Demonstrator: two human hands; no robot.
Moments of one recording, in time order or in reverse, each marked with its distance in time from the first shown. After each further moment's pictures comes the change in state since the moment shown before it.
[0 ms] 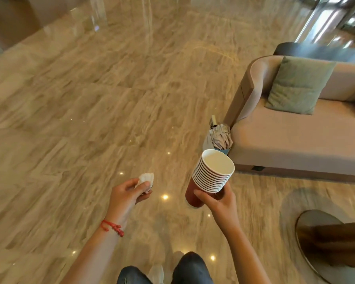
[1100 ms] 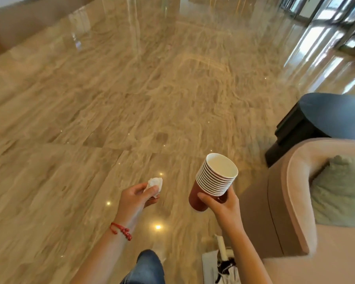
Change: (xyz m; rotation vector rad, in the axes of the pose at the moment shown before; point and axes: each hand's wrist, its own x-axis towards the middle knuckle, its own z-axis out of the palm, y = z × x) left_hand 0.731 0.267 0.346 -0.001 -0.087 -0.034; right_hand 0.831 -0.108 0.034 0.003 0.073 0.001
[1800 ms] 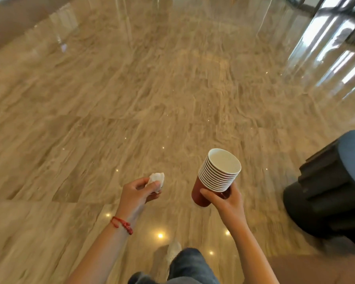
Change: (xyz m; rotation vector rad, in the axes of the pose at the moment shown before) left_hand 0.451 0.171 0.199 0.070 -0.039 -0.006; right_hand 0.510 -0.054 0.024 0.008 0.044 0.011
